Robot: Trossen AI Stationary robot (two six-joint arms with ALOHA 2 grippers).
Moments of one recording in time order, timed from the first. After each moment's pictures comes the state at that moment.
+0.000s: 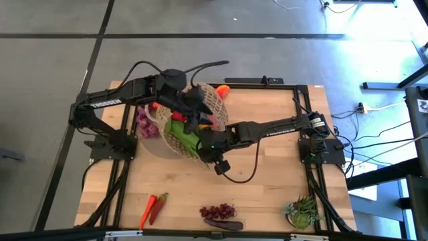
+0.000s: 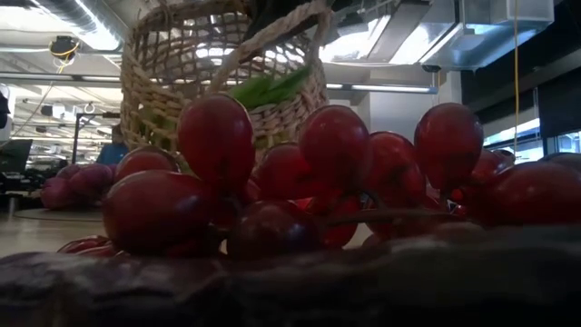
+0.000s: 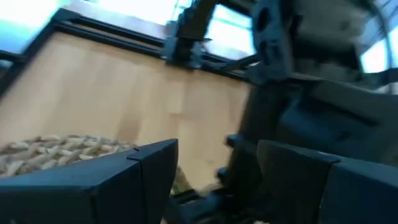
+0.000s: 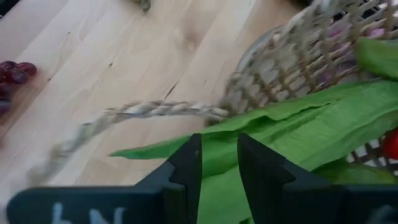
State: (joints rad) left arm 0.16 1.42 1.62 -0.64 0.24 -0.24; right arm 0.15 1.98 1.80 -0.72 0.01 -0.39
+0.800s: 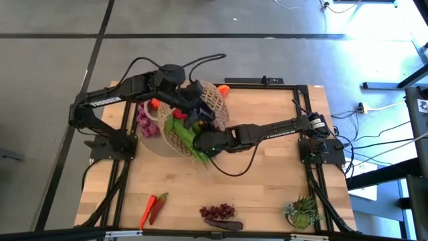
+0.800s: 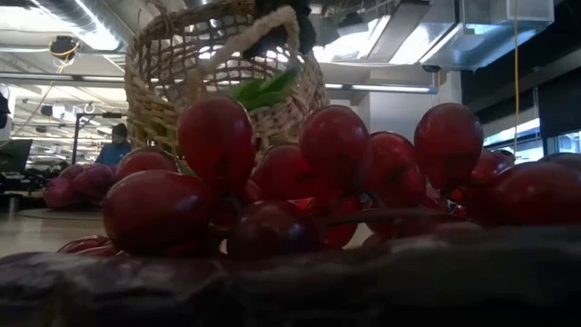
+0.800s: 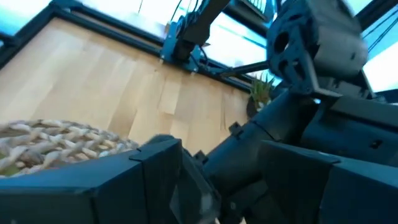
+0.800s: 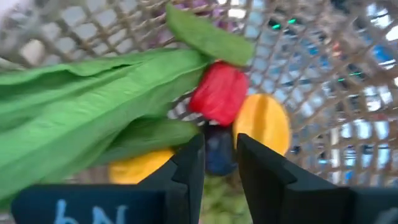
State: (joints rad) left arm 0.20 1.42 1.62 -0.65 0.30 -0.33; right arm 0.17 1.98 1.80 -0.57 0.71 -0.61
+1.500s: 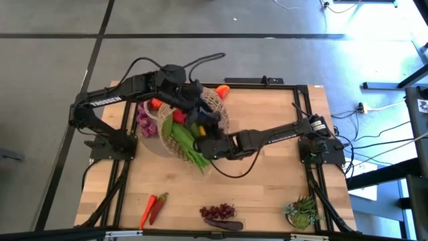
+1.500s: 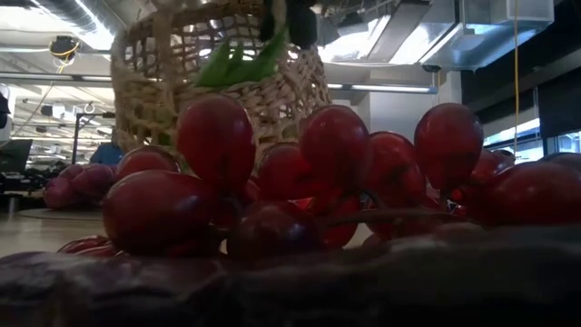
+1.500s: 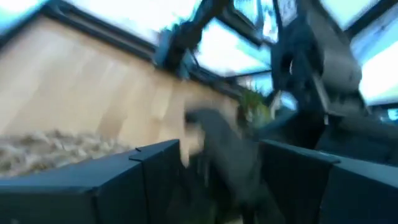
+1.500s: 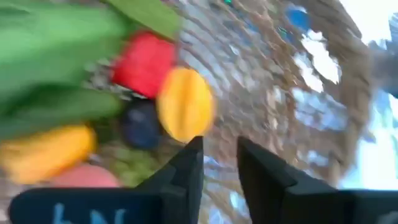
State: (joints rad) left arm 0.20 1.42 1.62 -0.67 0.31 -0.35; right arm 0.23 1.98 1.80 -0.54 1.03 -0.63
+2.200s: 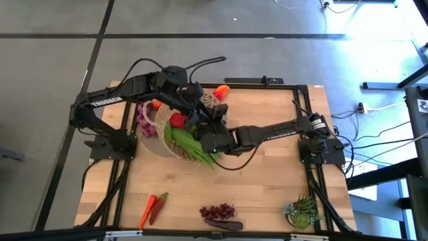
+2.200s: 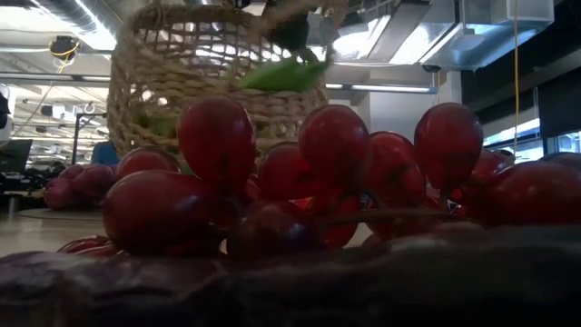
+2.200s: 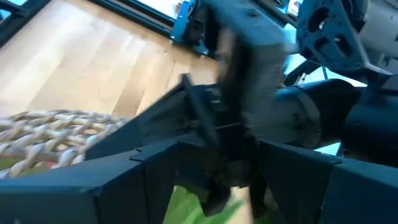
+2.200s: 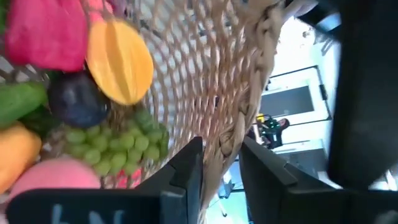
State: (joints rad) left arm 0.20 1.42 1.62 -0.70 0.29 -0.36; right arm 0.19 1.98 1.80 -0.49 1.17 -0.54
